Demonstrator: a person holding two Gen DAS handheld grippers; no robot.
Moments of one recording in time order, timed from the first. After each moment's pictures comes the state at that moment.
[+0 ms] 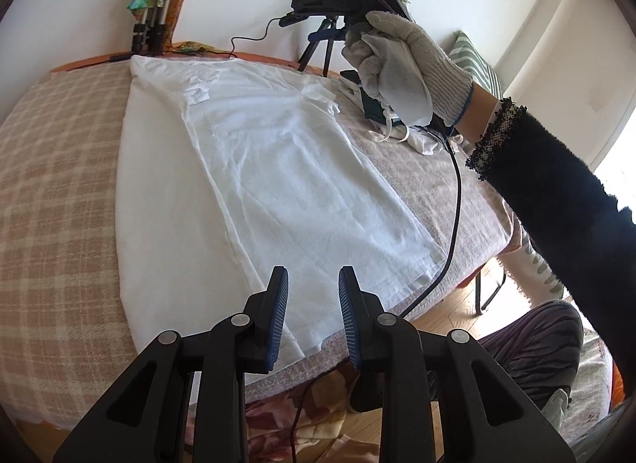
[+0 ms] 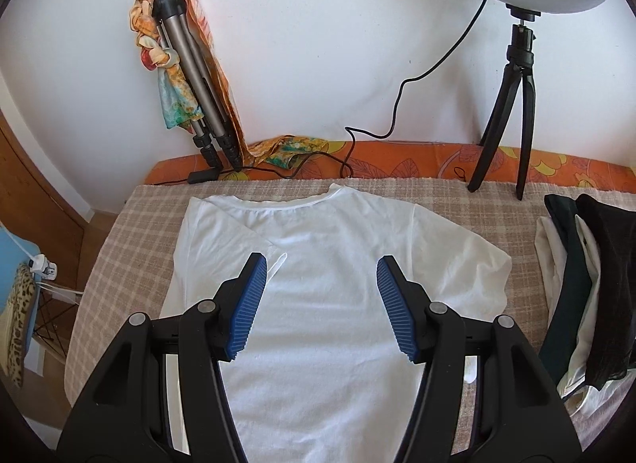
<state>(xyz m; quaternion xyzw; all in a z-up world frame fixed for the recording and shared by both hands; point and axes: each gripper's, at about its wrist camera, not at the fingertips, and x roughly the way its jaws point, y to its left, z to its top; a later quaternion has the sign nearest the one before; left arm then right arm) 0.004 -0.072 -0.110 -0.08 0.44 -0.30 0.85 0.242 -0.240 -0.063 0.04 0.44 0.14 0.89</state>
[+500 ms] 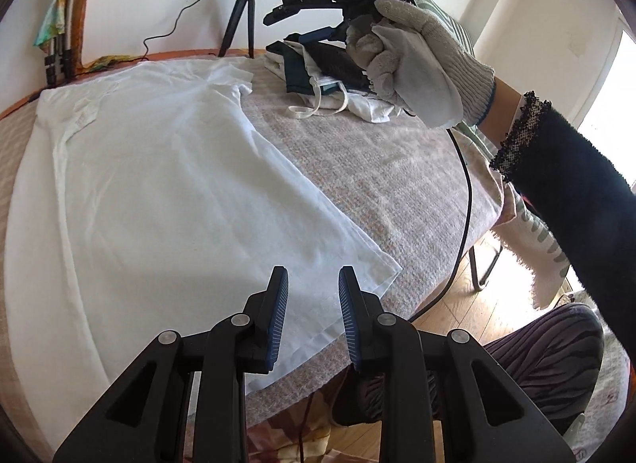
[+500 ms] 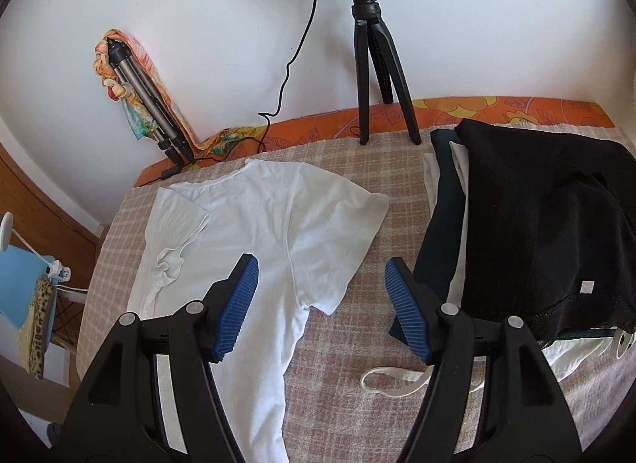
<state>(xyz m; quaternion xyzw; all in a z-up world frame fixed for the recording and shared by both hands) 0.014 -0.200 -0.120 -0.01 0.44 -0.35 0.83 0.203 -0.396 -0.077 0.10 0.46 0.13 0.87</state>
